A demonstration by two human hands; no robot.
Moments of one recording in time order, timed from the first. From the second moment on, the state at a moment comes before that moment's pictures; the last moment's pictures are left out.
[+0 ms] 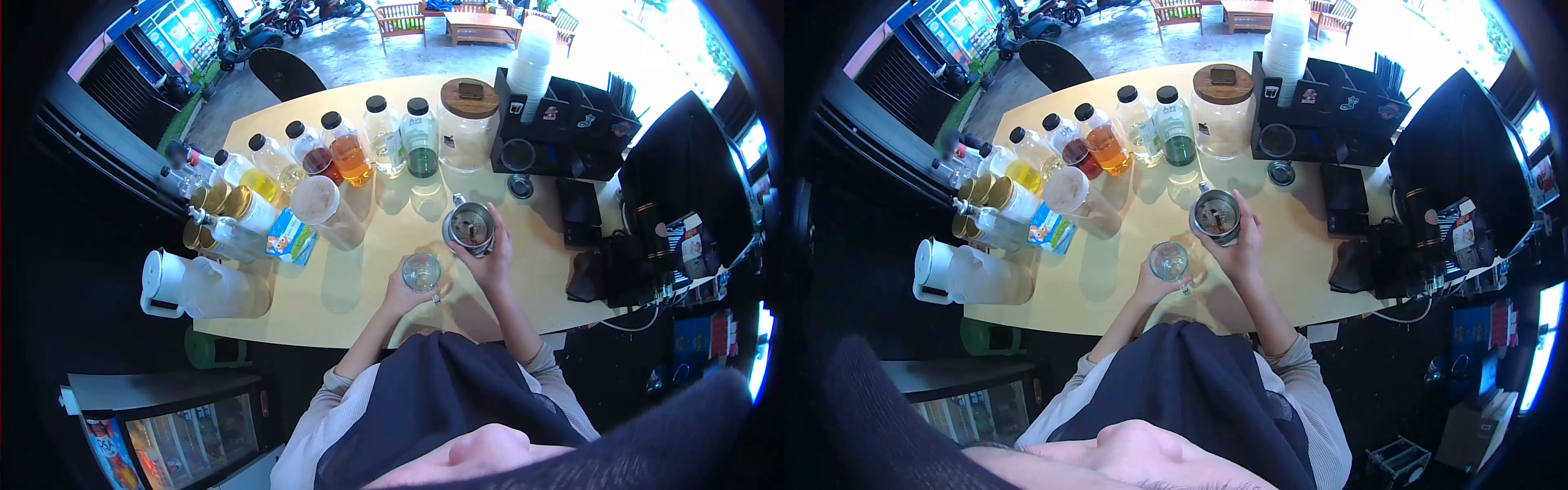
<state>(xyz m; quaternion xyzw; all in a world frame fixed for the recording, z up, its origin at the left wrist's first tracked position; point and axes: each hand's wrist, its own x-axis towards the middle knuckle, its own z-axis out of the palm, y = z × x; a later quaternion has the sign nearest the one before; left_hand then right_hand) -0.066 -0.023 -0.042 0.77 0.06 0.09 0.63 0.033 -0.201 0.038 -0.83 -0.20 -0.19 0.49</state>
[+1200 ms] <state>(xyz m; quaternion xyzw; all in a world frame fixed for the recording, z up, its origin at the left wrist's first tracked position) -0.060 -0.020 -0.045 0.76 0.03 0.13 0.64 0.001 -0.172 0.033 -0.78 -0.43 -0.03 0.46</state>
